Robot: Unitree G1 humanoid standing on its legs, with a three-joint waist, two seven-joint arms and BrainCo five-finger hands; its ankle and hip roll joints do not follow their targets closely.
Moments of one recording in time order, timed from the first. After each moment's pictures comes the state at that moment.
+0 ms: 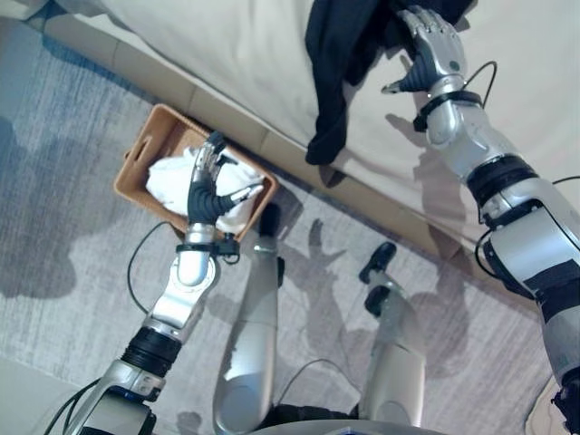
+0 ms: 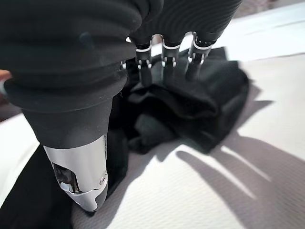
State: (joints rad) left arm -0.30 0.50 -0.31 0.09 -0.31 -0.40 0.37; right arm -1.38 -0.58 0.73 1.10 -0.33 -0.09 -0.43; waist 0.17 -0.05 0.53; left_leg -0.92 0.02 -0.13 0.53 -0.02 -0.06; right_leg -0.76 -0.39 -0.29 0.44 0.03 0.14
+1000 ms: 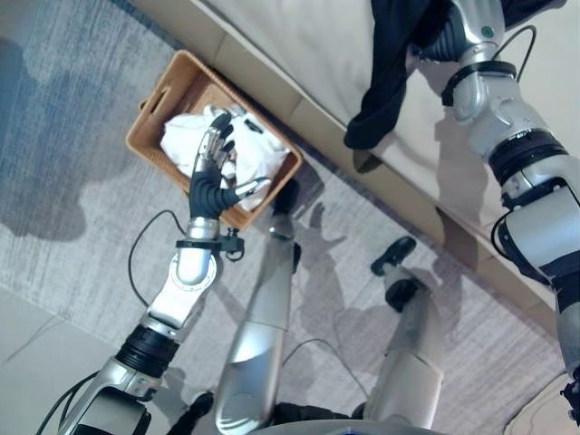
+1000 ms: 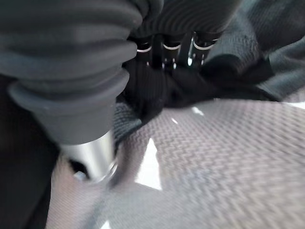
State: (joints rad) left arm -0.31 0.51 -0.34 -0.02 -0.31 -0.40 0.38; right arm -1.49 -0.63 0.76 1.15 -0.35 -0.05 -0.48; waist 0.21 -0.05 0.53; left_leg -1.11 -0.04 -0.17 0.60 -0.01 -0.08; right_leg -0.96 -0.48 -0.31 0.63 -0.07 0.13
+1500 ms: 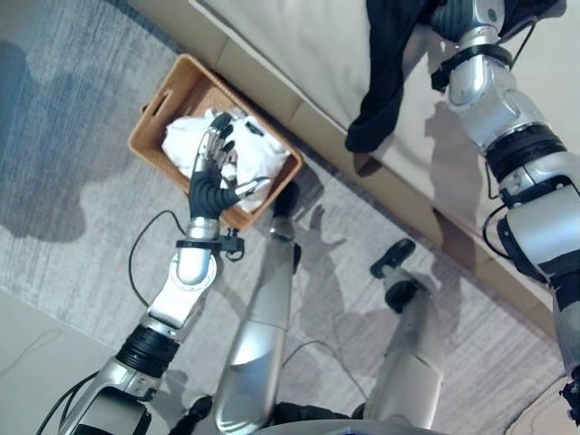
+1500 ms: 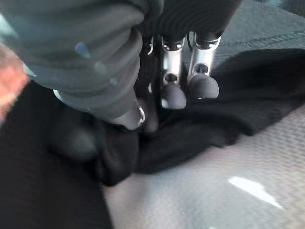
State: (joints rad) left arm -0.31 0.51 -0.34 -0.02 -0.31 -0.40 0.38; right arm -1.44 -0.60 0.63 1.02 -0.13 -0.10 -0.47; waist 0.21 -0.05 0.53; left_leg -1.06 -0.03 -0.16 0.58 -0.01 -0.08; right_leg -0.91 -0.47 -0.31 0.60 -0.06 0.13
